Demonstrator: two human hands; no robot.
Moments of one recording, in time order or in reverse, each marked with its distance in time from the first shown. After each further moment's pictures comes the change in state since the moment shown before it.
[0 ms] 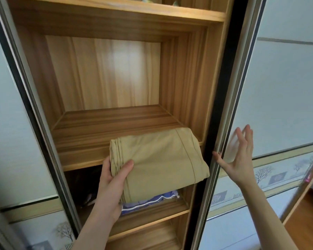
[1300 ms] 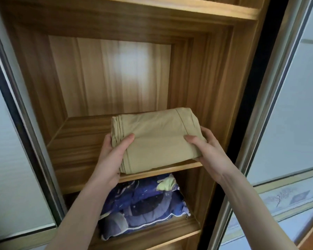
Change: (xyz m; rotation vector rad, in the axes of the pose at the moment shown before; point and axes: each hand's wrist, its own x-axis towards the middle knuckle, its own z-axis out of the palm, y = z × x) left_hand 0.106 0.068 0.012 0.121 -0.015 -0.023; right_hand 0.079 -0.167 0.048 1.020 -0.474 0.742
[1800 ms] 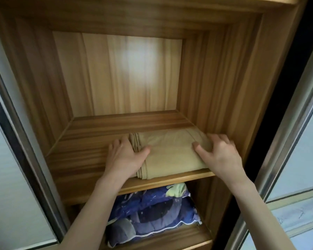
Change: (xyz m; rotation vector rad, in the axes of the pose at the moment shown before) left_hand 0.052 -0.002 0.000 1.162 0.047 0.094; right_hand 0.053 0.031 -0.005 -1.133 0.312 -0.236
